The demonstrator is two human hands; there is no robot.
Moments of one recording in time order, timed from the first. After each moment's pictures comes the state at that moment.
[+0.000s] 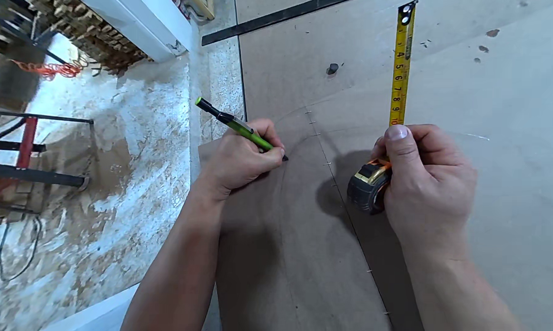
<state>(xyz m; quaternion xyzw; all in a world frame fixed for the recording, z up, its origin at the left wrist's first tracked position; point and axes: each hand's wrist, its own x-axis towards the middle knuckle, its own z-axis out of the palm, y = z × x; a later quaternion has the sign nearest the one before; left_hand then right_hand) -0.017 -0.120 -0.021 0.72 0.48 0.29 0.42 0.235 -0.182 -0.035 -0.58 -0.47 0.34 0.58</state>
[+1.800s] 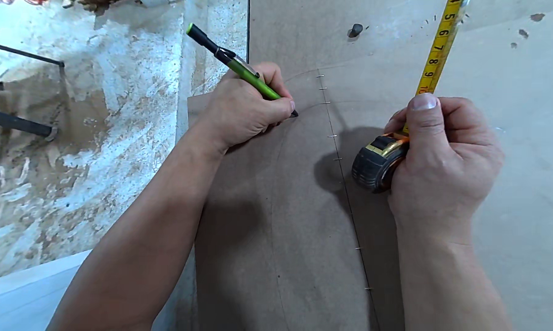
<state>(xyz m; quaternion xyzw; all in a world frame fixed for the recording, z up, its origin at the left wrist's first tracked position) -0.007 -0.118 -0.022 0.67 0.52 0.32 0.42 0.235 -0.178 -0.038 -0.55 -0.49 0.33 0.59</state>
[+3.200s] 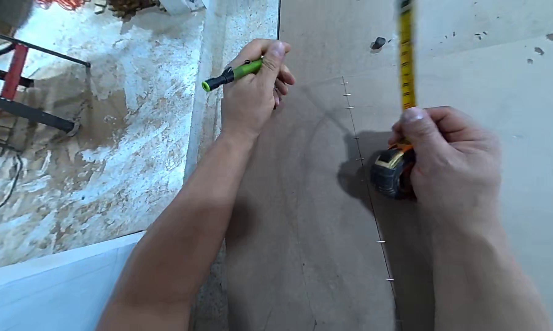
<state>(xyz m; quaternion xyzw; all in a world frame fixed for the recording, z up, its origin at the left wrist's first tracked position) -0.025 -0.108 -0.034 0.58 0.51 0.55 0.32 0.244 -0.180 -0.032 -0.54 -0.58 0.39 0.47</state>
